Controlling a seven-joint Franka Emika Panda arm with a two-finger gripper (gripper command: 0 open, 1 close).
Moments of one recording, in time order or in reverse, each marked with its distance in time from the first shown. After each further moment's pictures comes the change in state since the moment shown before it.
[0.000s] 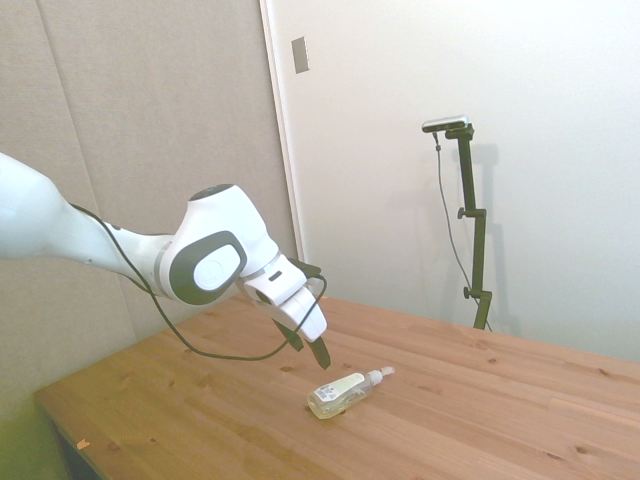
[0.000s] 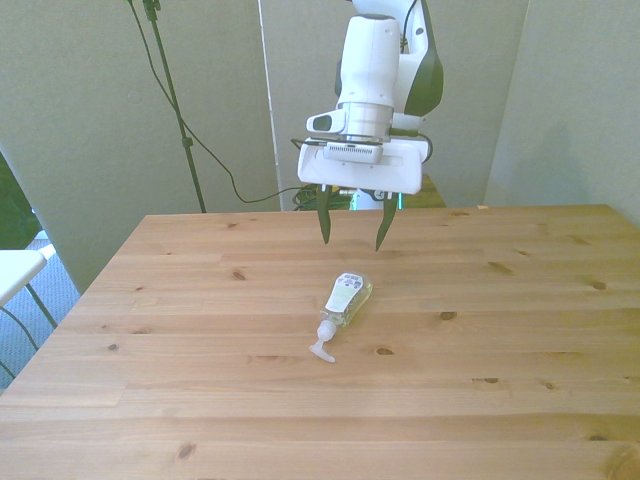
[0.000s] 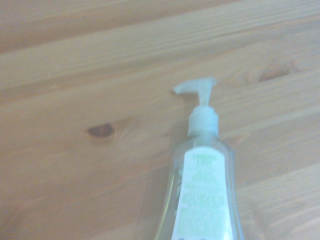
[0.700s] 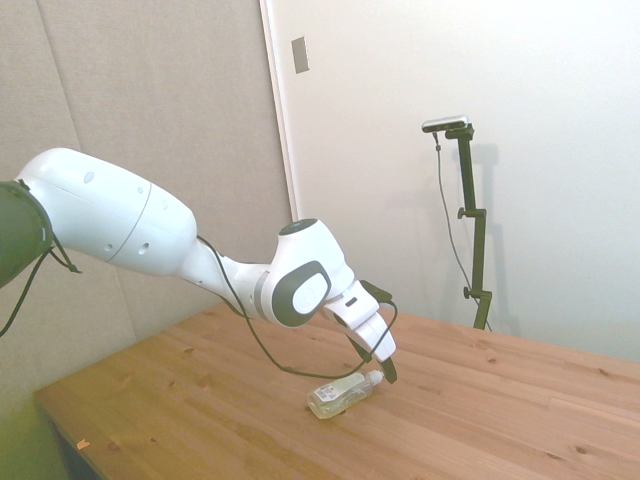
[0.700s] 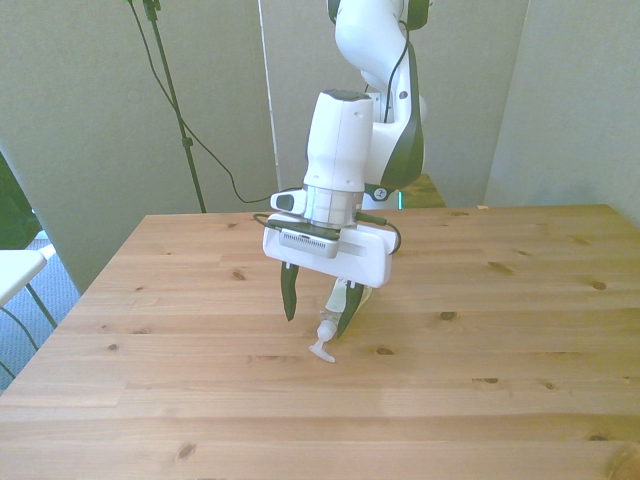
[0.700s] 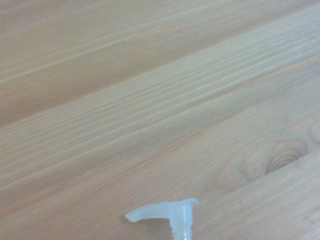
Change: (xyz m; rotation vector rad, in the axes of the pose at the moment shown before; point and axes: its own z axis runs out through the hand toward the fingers) arm 0.060 -0.042 0.114 -0.064 0.014 0.115
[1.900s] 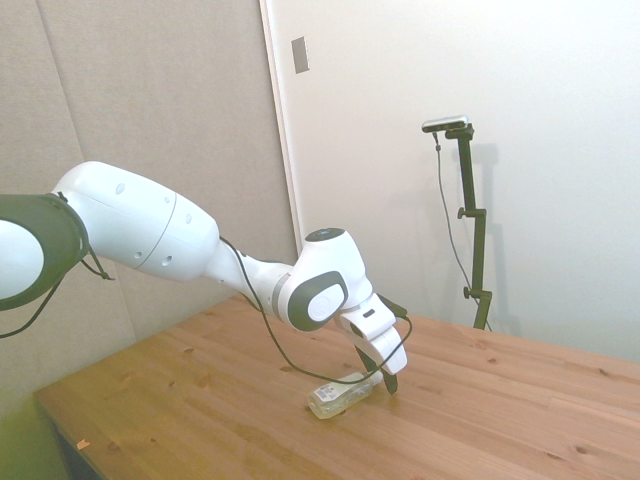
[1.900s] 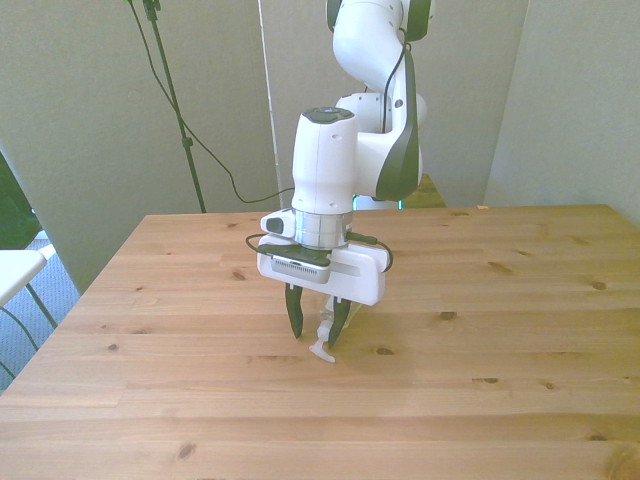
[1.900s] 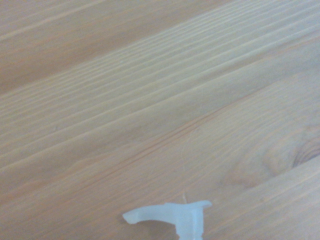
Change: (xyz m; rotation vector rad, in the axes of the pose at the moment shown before) arm 0.012 -0.006 0.022 -0.045 -0.091 -0.009
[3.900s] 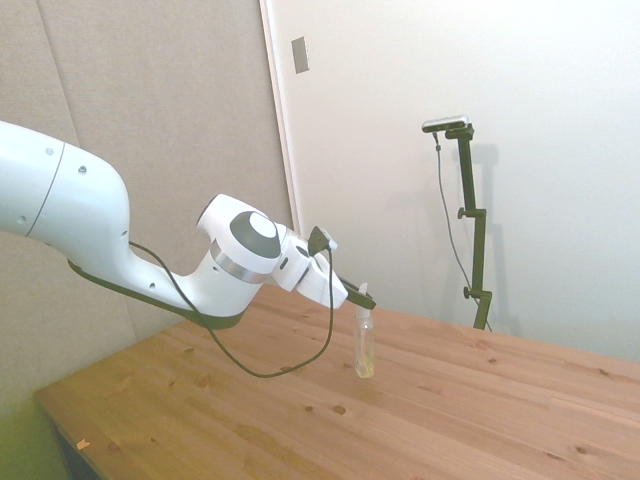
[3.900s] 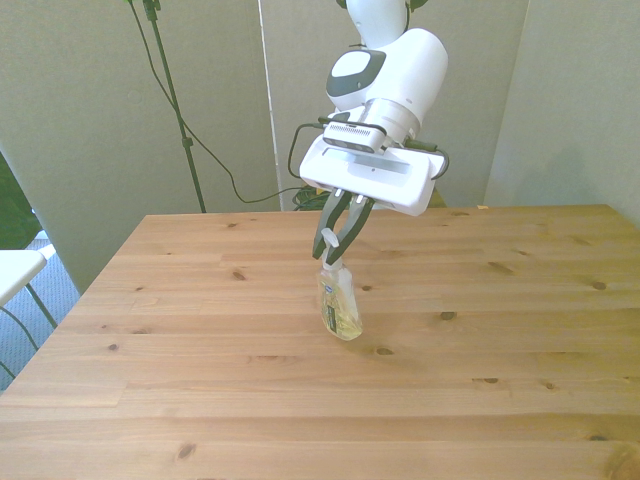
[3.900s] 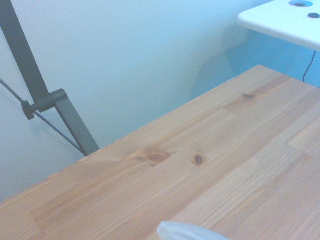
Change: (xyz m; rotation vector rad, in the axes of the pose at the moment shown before) arm -0.077 -0.001 -0.131 0.352 0.500 0.236
